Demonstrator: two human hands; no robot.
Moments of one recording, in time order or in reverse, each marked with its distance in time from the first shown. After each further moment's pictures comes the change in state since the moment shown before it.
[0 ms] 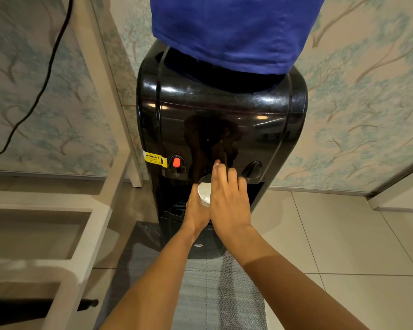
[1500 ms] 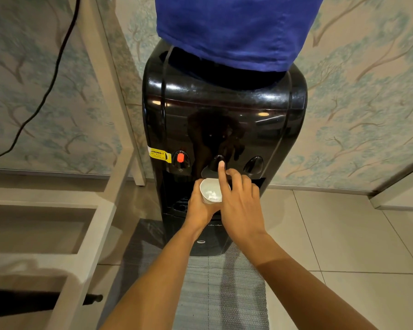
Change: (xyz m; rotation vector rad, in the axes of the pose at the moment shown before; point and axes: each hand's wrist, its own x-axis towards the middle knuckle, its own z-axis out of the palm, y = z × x) left_hand -0.003 -0.013 -0.001 -0.110 -0.045 0.045; right_hand -0.021 0.018 0.013 0.311 0.043 -0.026
